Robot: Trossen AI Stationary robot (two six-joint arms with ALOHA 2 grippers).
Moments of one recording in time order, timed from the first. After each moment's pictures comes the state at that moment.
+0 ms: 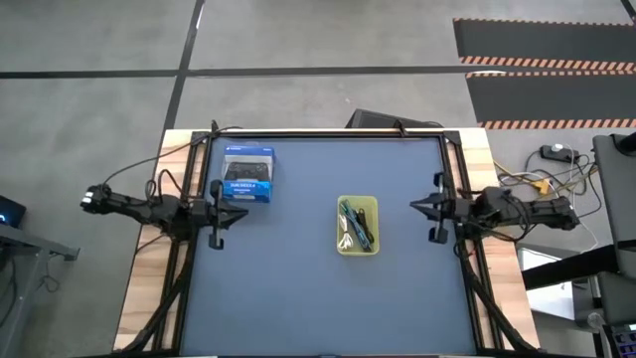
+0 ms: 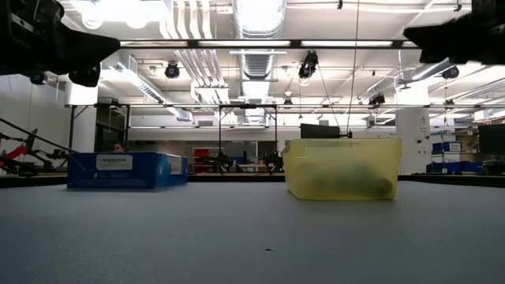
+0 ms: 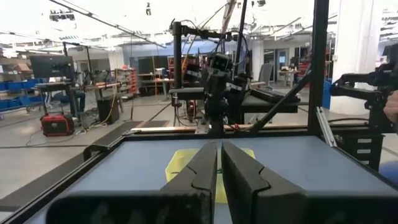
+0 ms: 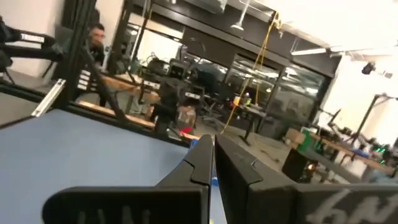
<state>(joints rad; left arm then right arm) -0.26 0.08 0.01 0.20 -0.32 0.09 0.05 0.01 0.07 0.13 0.07 -0.38</state>
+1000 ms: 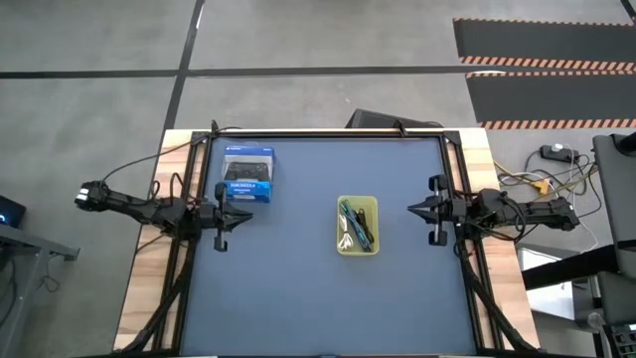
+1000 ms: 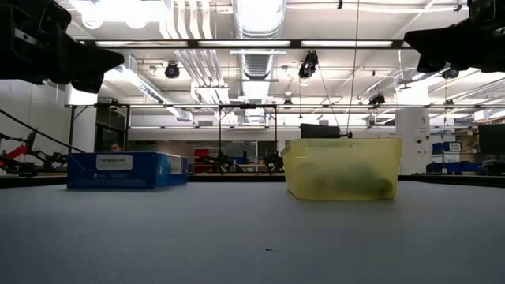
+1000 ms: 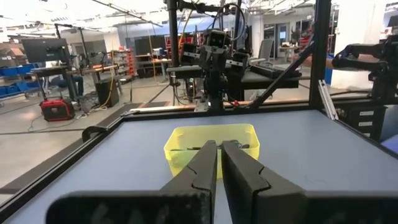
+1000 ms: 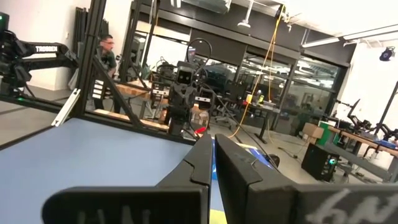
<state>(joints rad) -0.26 0.18 0.01 0.20 -0.32 0.09 0.05 0.02 0.01 0.19 0.03 -0.29</state>
